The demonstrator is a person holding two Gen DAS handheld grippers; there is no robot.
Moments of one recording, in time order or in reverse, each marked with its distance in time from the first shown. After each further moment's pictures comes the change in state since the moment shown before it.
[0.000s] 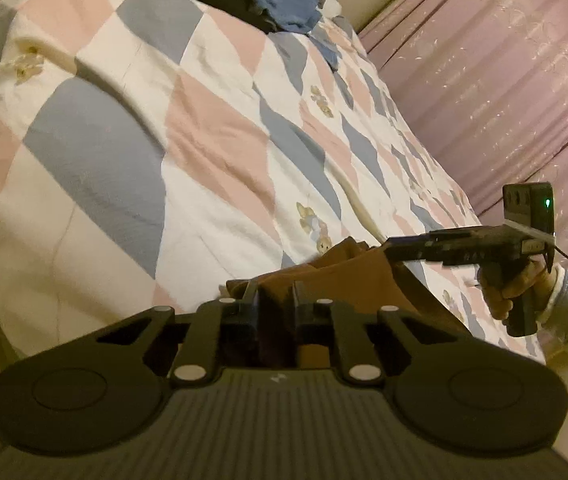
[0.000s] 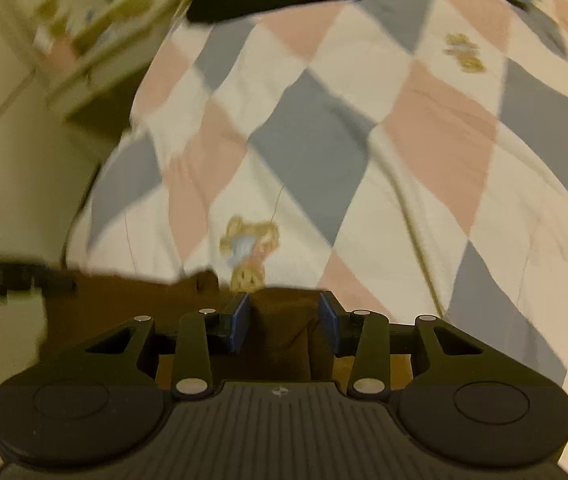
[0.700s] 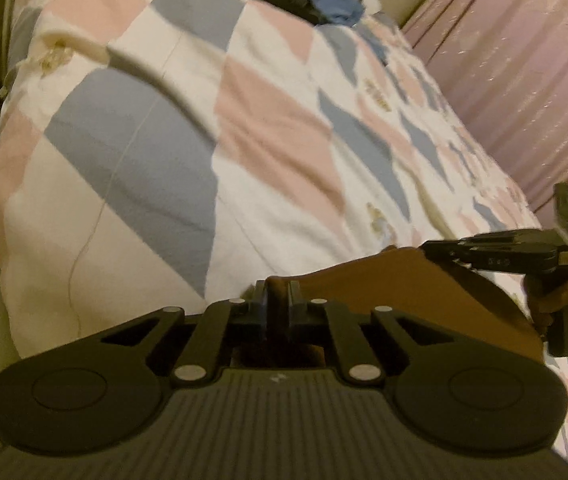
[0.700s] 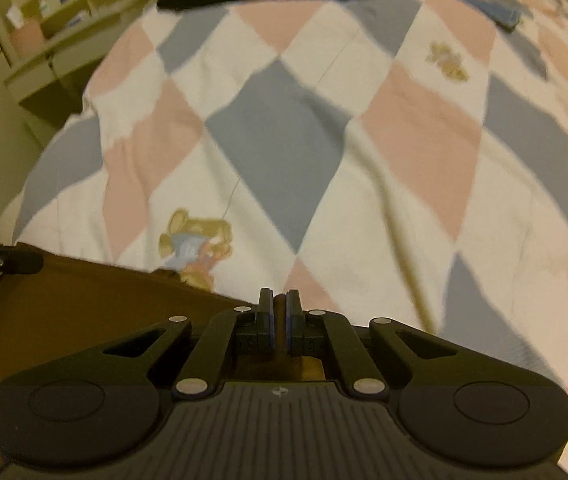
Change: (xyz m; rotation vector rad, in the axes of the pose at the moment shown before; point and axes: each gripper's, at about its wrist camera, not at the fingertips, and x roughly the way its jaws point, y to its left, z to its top) left arm 0.043 0.016 -0.001 0.022 0.010 0.183; right arm 0.045 0.001 -0.009 -0.019 -0.042 -0.182
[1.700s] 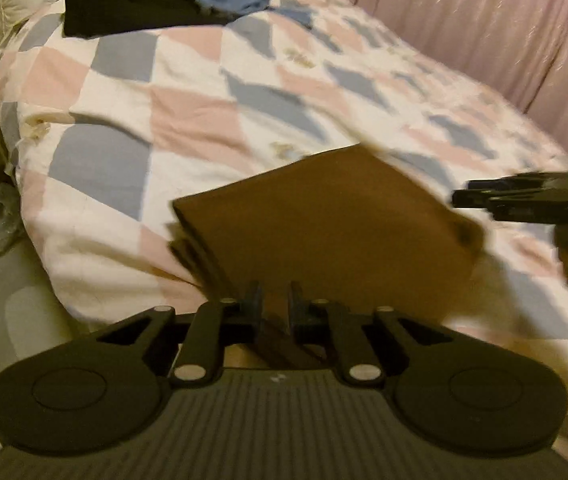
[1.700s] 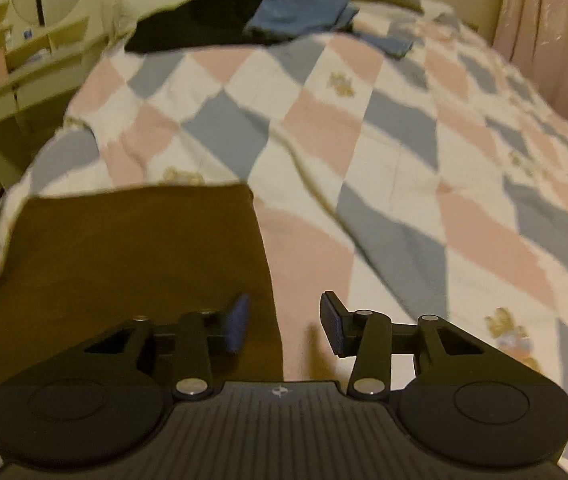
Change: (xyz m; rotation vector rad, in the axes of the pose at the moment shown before) left arm -0.106 -0.112 -0.084 0.305 0.012 0.061; right arm -0.124 0.042 -0.123 0.104 -0.222 -0.218
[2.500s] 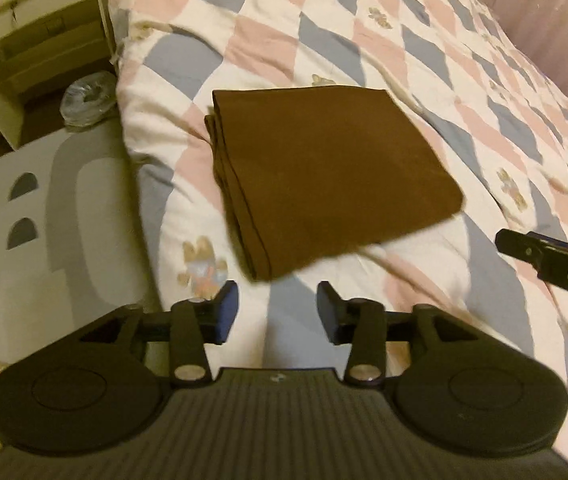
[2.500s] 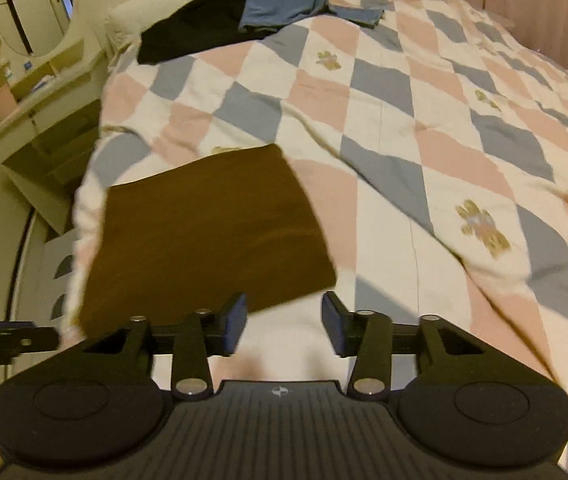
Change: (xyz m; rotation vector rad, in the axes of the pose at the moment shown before) left arm -0.081 -0.125 -0.029 -0.282 0.190 0.320; right arm -0.132 0.024 -0.036 0.182 0.121 0.057
